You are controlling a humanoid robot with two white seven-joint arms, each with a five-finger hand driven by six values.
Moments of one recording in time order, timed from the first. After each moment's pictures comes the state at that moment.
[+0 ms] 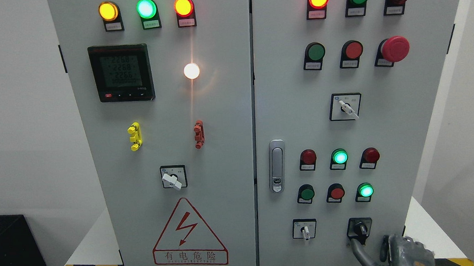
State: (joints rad) left arm 0.00 -0.10 -0.14 0.00 0.10 -0.06 0.15; right arm -0.24 0.12 -0.20 -1.54 1.29 0.15 -0.09
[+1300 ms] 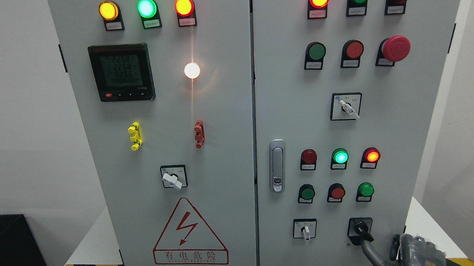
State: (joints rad) left arm 0.00 -0.10 -0.14 0.00 0.10 -0.06 0.15; right arm -0.26 0.12 -0.26 -1.53 1.27 0.15 -0.08
